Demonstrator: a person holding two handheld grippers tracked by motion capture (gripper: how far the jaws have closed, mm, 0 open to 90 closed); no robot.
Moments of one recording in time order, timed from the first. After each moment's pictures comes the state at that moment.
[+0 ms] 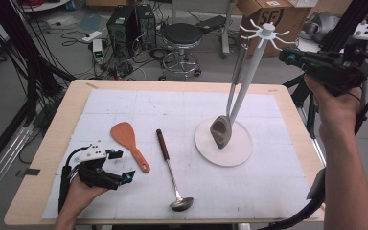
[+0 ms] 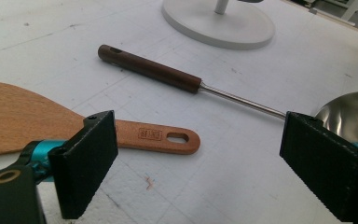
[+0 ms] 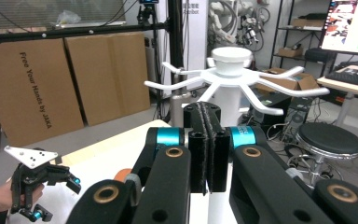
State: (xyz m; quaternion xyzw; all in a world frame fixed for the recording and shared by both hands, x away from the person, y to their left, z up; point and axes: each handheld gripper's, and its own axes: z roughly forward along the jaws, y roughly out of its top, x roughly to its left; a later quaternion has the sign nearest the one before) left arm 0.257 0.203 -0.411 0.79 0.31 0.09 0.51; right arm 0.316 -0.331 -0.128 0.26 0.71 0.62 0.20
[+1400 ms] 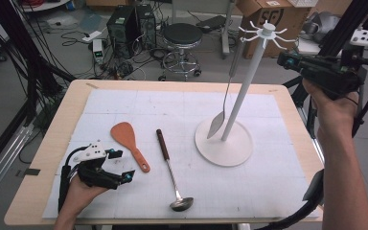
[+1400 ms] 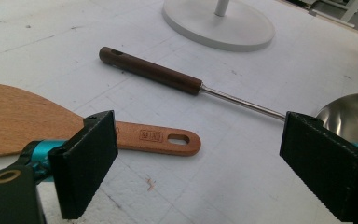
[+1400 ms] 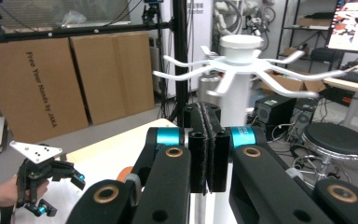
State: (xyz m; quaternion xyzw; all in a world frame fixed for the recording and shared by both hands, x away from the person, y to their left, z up) left arm 0.258 0.204 -0.410 0.79 0.31 0.09 0.52; right arm 0.316 -0.337 -0.138 0.26 0.71 0.63 0.20
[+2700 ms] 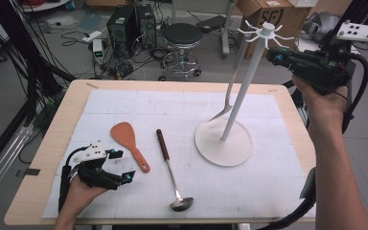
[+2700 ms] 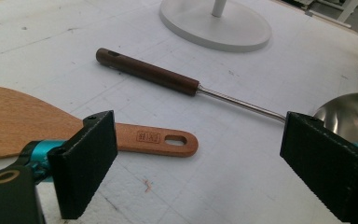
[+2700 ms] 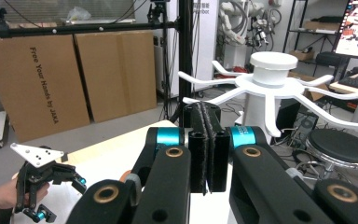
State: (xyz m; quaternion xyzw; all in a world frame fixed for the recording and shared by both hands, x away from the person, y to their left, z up) left arm 0.257 0.204 -0.410 0.79 0.31 0.09 0.52; right arm 0.319 -0.309 -0.130 0.24 0.72 0.62 0.20
